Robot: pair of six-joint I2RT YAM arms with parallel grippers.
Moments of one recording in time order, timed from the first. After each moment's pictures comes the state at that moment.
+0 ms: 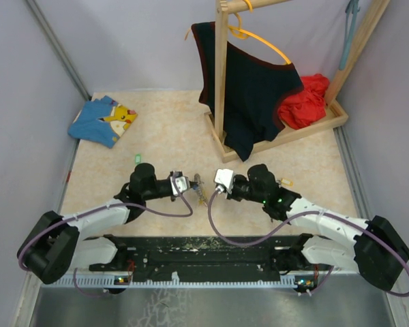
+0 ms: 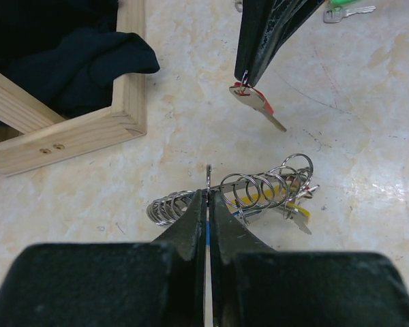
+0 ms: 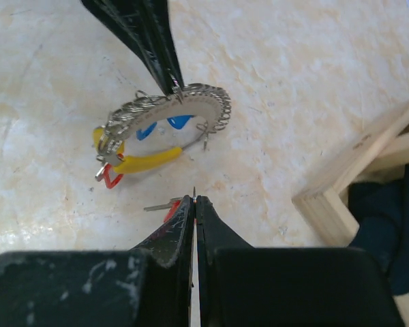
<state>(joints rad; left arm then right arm) -0.61 1.19 0.38 0.54 0.63 0.53 0.79 1.06 0.51 0.13 -0.26 -0.47</state>
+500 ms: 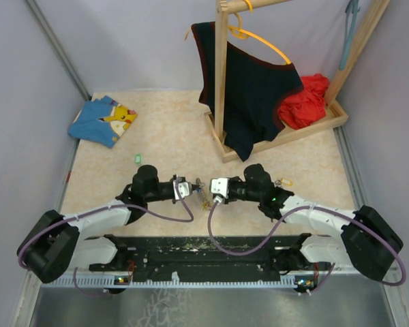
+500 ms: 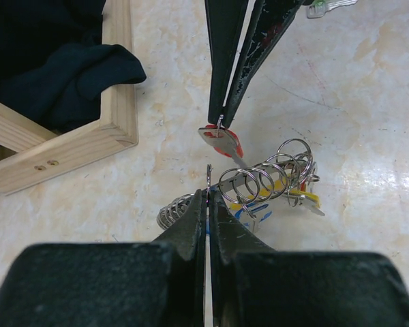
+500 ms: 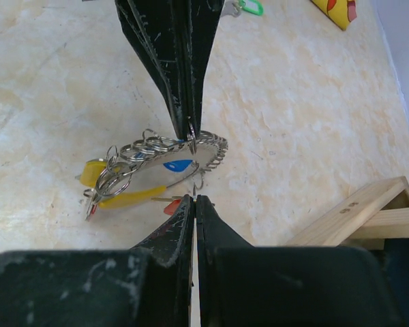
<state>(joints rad) -0.65 1.19 0.38 0.54 0.63 0.60 0.79 1.16 0.48 0.30 -0.43 -0.72</state>
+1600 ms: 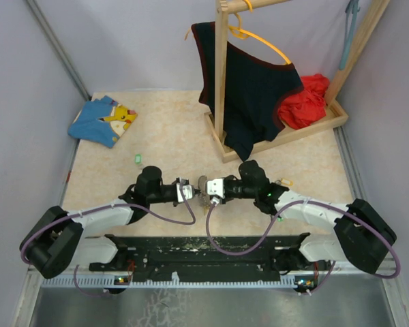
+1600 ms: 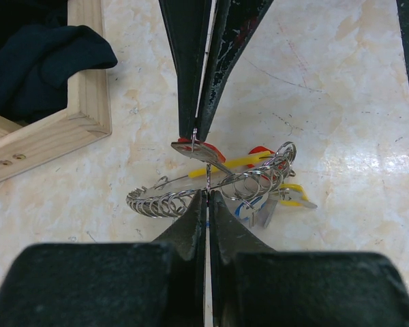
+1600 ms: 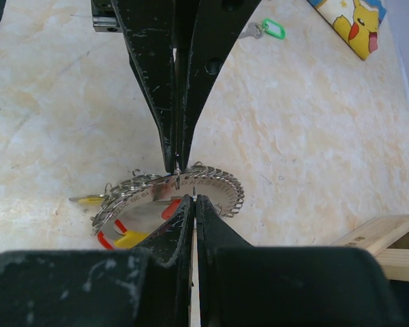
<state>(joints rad) -0.68 1.24 0.38 0.49 0.62 0.63 0.80 1.24 0.54 0.28 -0.52 -0.79</state>
